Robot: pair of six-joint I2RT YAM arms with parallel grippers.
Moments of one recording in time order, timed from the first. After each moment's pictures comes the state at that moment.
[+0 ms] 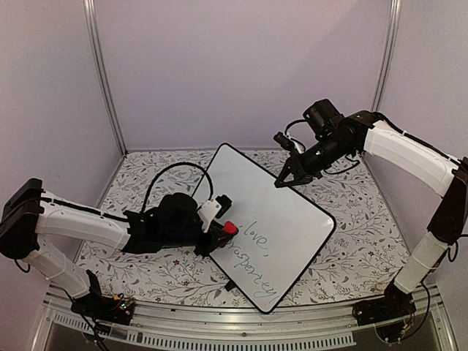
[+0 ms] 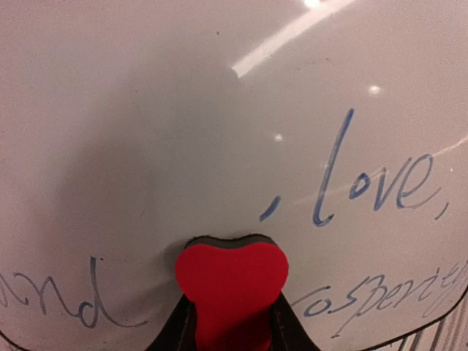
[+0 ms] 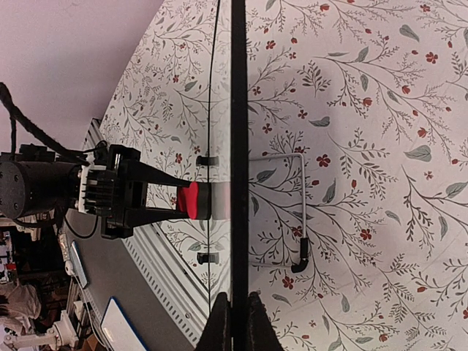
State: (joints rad) left arm -1.04 1.47 0.68 0.21 -0.04 -0.13; right arm 0.65 1.66 1.61 -0.96 -0.54 0.24
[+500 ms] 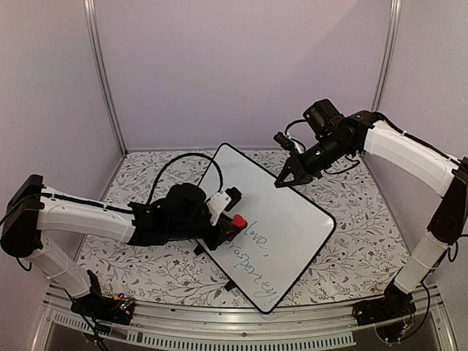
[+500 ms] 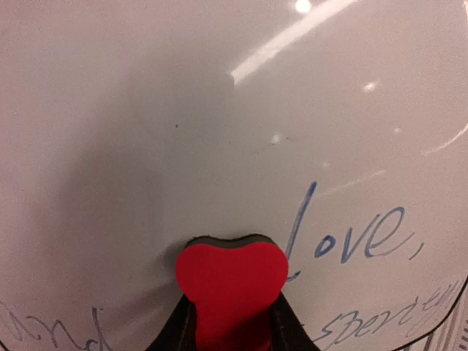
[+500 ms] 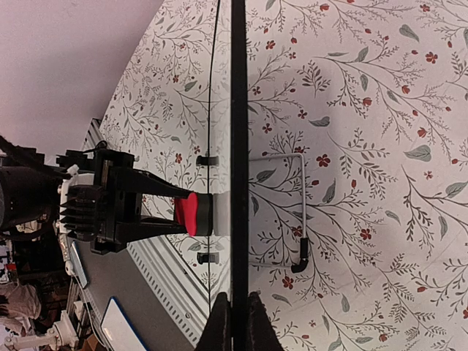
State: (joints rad) left arm -1.05 1.51 0.80 0.13 -0.04 -0.09; right arm 0.65 1.66 1.61 -0.96 -0.54 0.24
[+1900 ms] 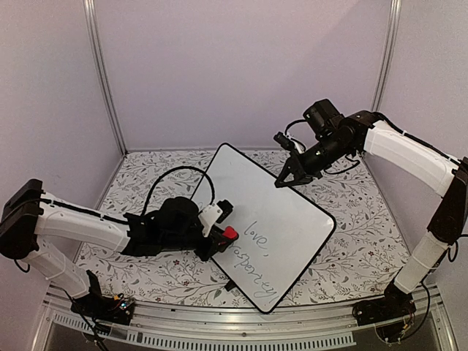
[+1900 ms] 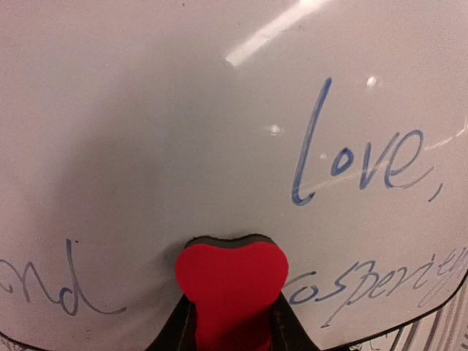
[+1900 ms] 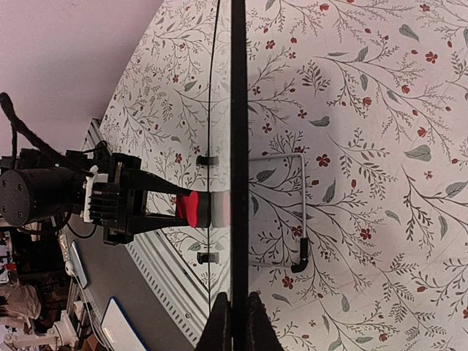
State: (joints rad) left arm -1.06 1.47 0.68 0.19 -0.04 -0.13; right arm 0.65 1.66 1.61 -0.96 -0.54 0.24
